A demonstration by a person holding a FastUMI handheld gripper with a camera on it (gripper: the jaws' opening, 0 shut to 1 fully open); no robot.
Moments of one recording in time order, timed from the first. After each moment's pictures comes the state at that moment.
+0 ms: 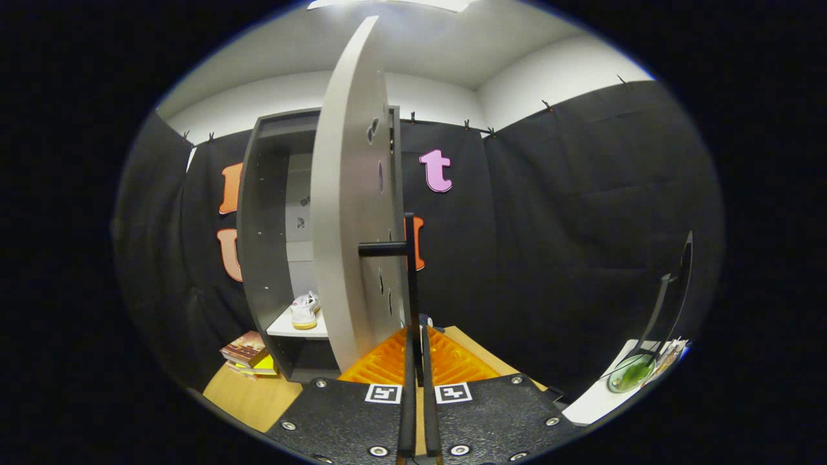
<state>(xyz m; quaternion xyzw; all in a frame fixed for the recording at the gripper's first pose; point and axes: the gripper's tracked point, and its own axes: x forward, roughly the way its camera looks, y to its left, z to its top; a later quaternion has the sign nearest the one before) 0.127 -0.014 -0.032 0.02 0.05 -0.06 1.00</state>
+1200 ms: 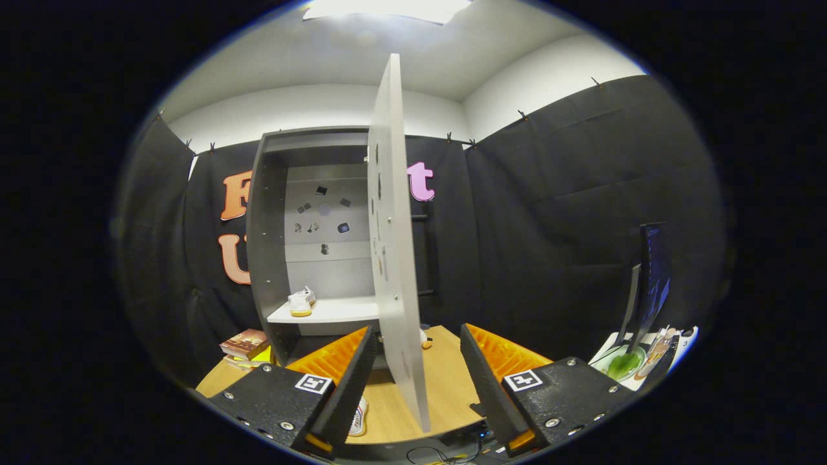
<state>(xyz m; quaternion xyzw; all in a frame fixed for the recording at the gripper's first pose) 0.028 -0.008 -0.072 0.04 0.02 -0.08 1.00</state>
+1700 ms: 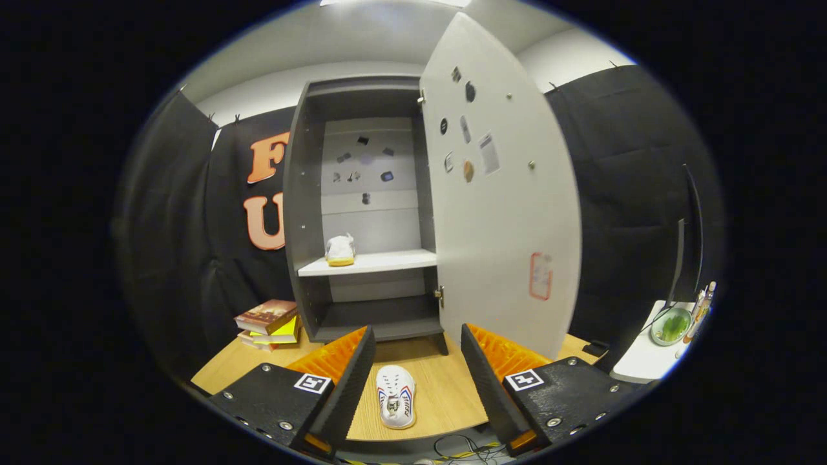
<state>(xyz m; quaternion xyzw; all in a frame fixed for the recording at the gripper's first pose) 0.095 0.115 -0.225 0.01 0.08 -0.01 1.00</state>
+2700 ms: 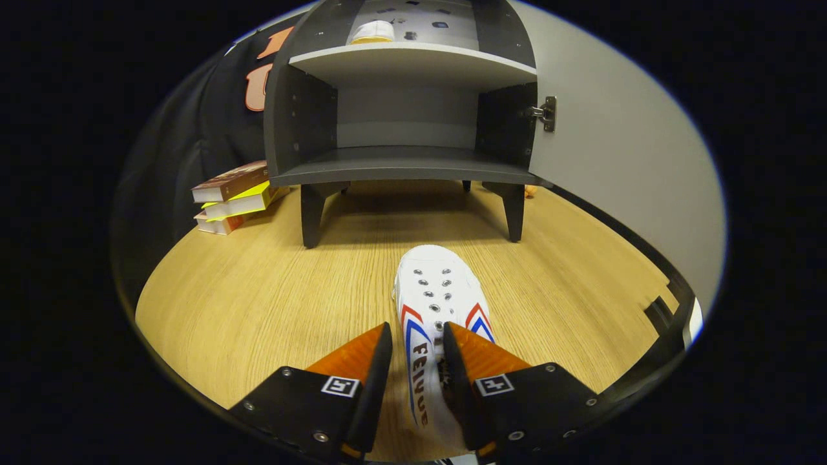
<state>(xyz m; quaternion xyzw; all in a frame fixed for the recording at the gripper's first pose) 0.190 0.172 -0.496 -0.06 0.33 0.01 0.94</state>
